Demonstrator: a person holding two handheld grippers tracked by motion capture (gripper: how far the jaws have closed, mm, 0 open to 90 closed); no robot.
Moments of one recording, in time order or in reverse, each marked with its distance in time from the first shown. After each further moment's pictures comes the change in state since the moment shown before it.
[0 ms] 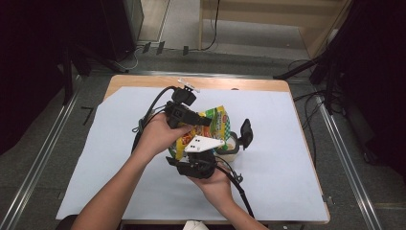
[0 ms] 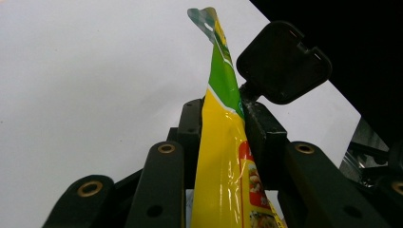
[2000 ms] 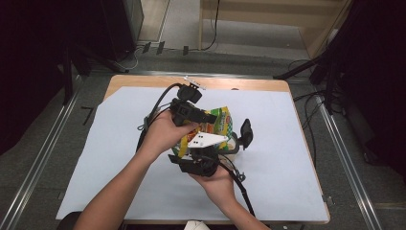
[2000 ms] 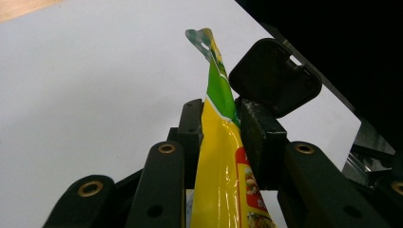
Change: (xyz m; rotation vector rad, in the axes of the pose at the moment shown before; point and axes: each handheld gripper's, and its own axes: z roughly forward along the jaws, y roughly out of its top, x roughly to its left) left arm -0.010 0.011 0.004 -0.021 0.011 0.027; right arm -0.003 0.009 -0.009 0.016 -0.002 0.045
